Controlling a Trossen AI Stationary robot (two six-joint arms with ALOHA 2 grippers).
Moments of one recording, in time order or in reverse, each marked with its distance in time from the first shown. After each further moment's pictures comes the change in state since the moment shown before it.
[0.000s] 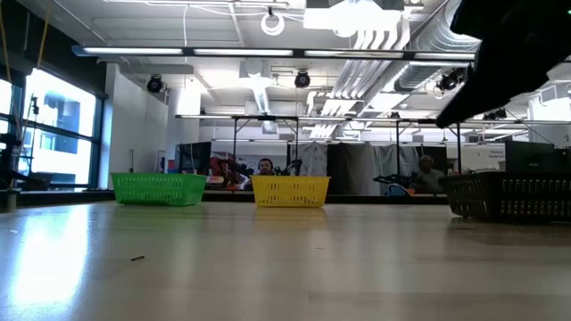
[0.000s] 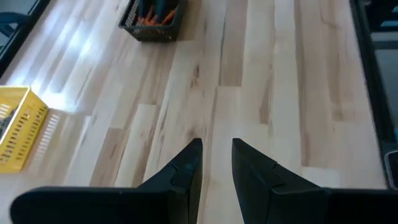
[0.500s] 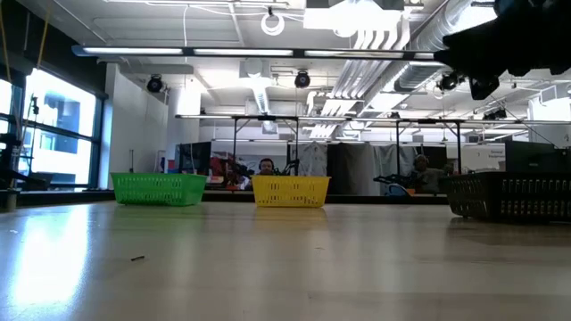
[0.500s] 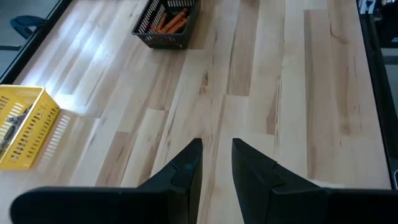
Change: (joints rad) left arm -0.016 0.000 0.000 0.008 -0.057 -0.037; right arm -0.165 -0.681 -0.542 0.867 -0.191 -0.539
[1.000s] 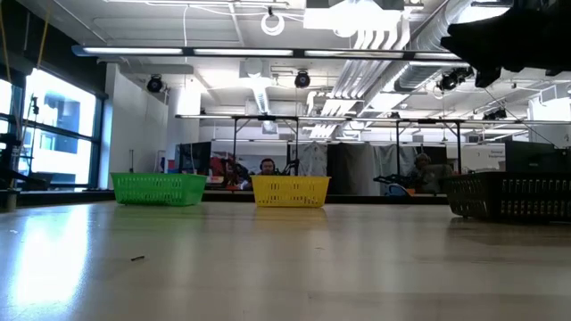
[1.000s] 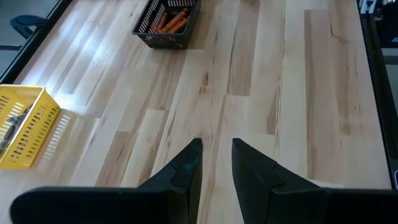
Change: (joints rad) left arm 0.000 0.000 0.000 -0.001 0.000 -0.003; right arm -0.128 -0.302 -0.095 0.040 -0.072 -0.246
